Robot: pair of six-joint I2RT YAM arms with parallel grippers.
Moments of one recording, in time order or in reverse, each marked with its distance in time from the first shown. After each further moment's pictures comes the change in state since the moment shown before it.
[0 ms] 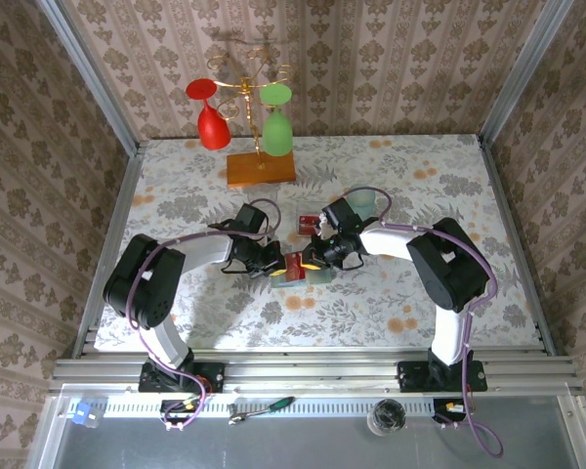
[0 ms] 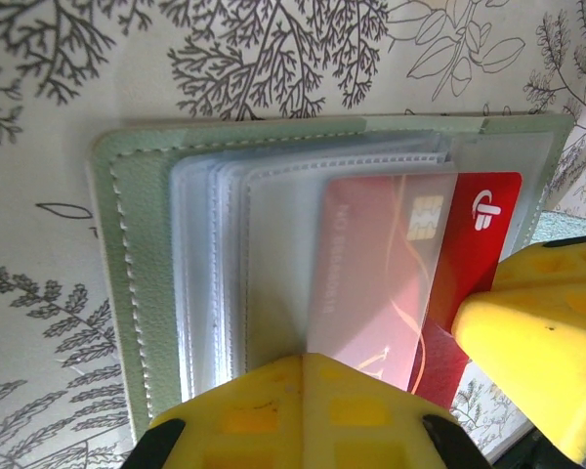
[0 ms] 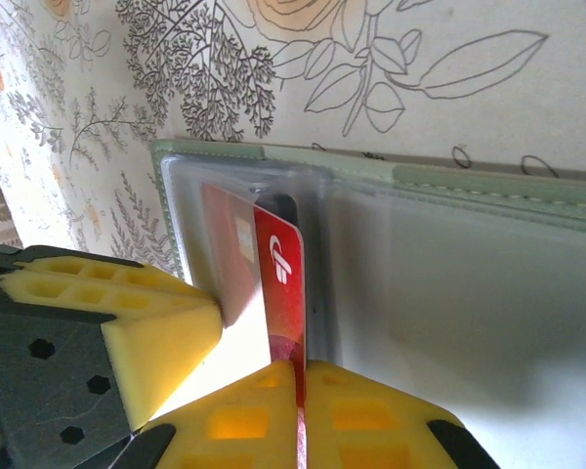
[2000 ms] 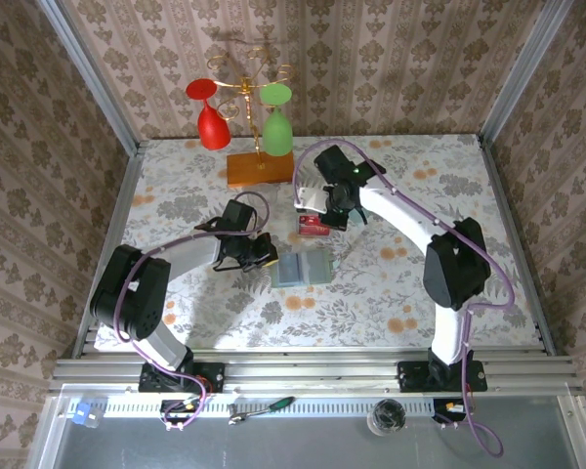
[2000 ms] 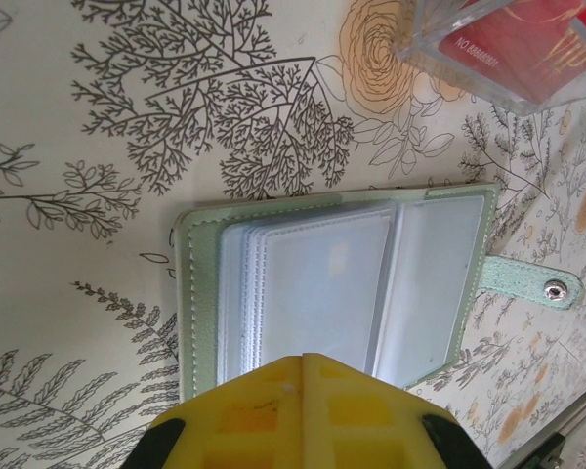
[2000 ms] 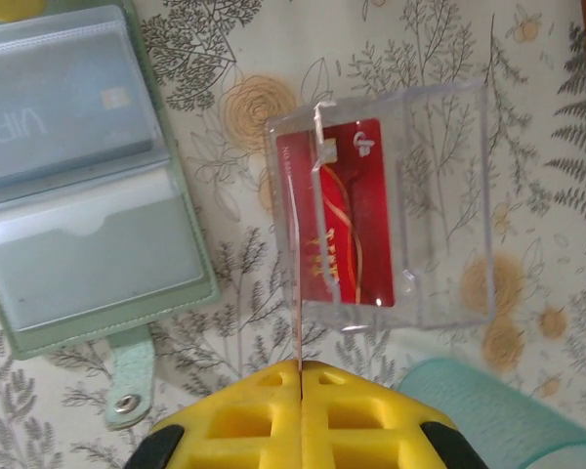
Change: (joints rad) left arm 0.061 -0.097 -0.039 0.046 -0.042 -0.001; right arm -0.013 0.039 0.640 -0.739 0.510 -1.617
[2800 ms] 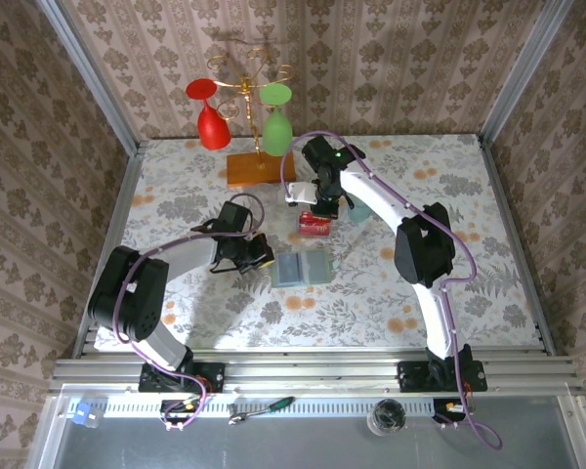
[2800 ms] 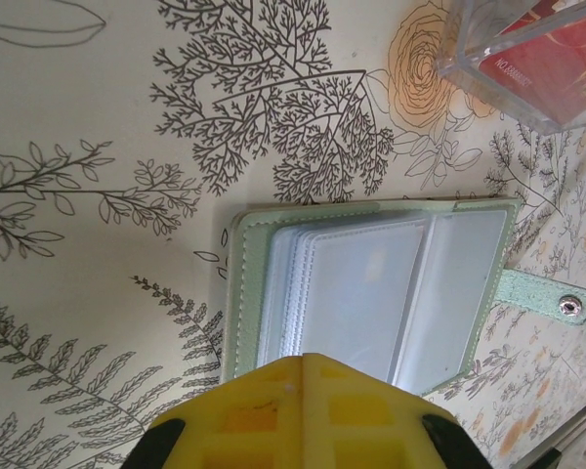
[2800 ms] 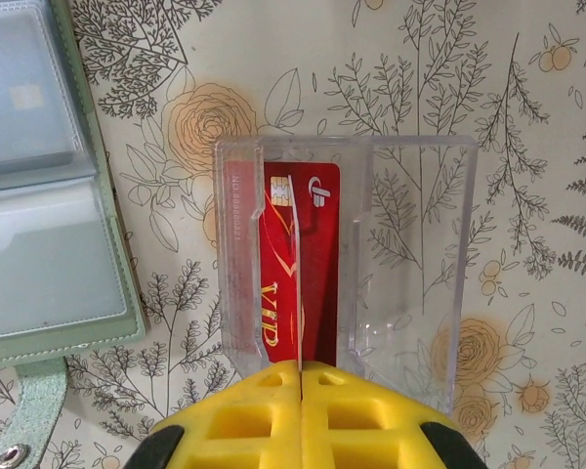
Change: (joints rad) left arm 0.024 -0.011 -0.028 0.011 -0.006 -0.018; right arm -0.021 0.267 0.323 -0.158 -0.004 -0.103
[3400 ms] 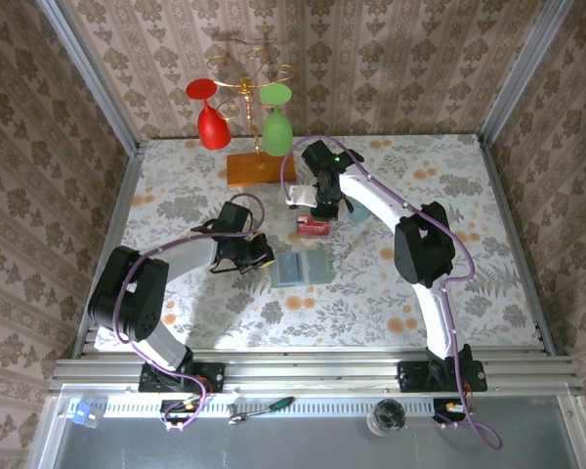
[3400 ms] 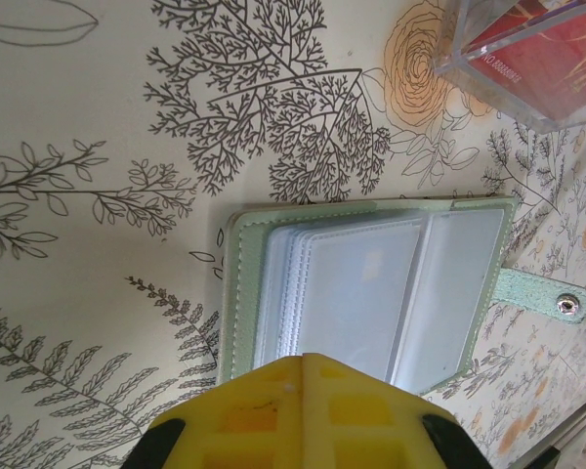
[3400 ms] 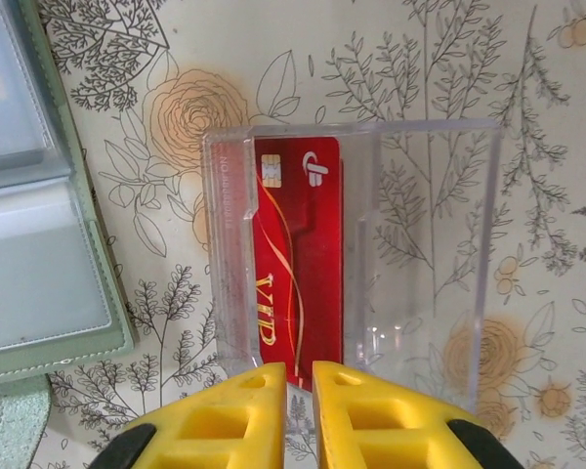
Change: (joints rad) left arm 0.000 0.000 -0.003 0.006 0.003 0.000; right arm 0.000 -0.006 -0.073 0.063 0.016 0.027
